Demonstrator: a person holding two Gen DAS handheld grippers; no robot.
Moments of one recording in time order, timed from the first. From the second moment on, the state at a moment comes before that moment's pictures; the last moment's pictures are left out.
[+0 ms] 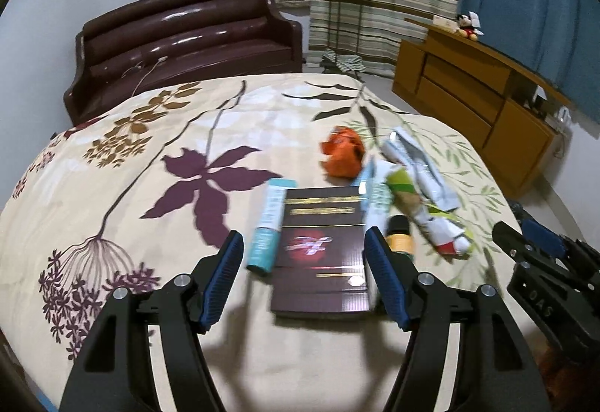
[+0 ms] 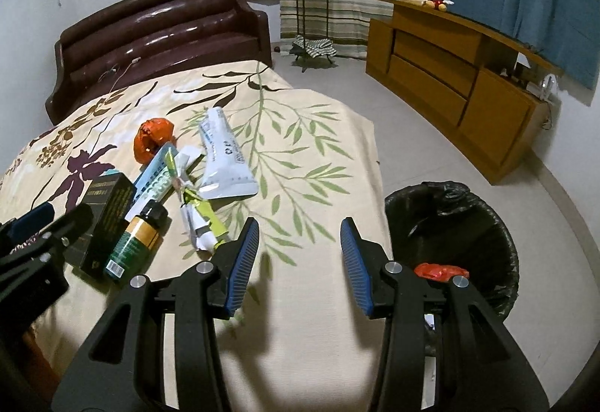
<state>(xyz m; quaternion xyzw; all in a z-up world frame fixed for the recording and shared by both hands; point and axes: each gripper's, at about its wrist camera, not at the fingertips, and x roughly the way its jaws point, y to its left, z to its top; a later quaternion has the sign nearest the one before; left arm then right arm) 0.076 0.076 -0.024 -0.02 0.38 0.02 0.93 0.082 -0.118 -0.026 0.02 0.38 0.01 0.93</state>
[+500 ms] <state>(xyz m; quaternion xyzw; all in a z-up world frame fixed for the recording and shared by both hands) 0.082 0.091 -0.032 -0.03 0.39 0.02 0.92 0.086 -0.095 -0.029 0.00 0.39 0.01 0.92</state>
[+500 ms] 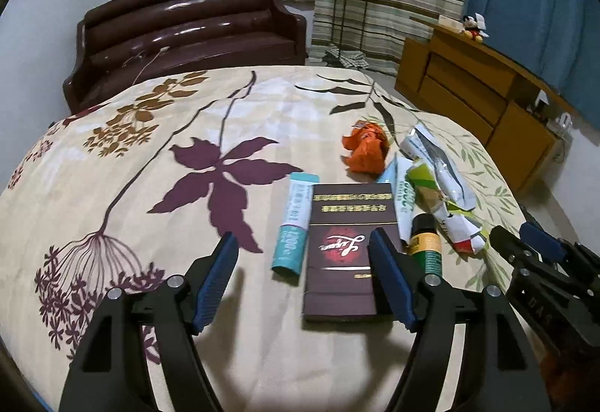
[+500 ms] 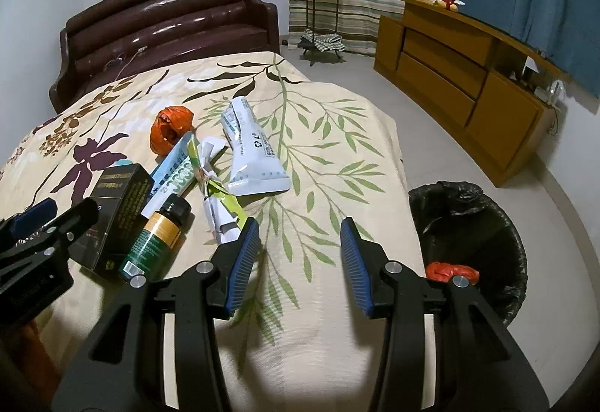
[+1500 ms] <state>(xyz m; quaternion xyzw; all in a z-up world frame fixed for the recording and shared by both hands) 0.098 0.063 -0.041 0.01 0.41 -0.03 0.91 0.086 -0.106 -0.030 0.02 0.39 0.01 0.92</state>
